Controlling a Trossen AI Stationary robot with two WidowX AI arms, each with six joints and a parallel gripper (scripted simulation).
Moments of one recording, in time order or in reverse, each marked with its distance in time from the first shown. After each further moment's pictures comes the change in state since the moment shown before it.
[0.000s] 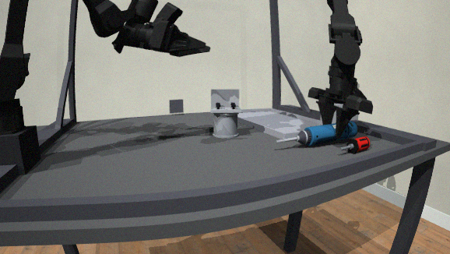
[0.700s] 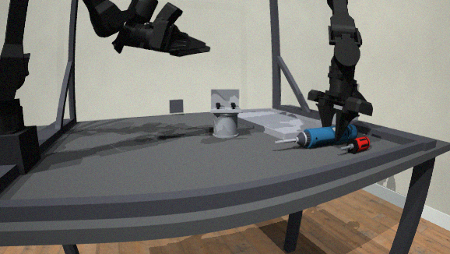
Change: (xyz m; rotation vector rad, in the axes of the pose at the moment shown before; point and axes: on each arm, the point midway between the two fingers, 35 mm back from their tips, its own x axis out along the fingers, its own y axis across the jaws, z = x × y) left arm 0.005 -0.005 -0.004 0.006 0.013 -0.015; right arm 0.000 0.000 0.000 0.000 0.000 0.000
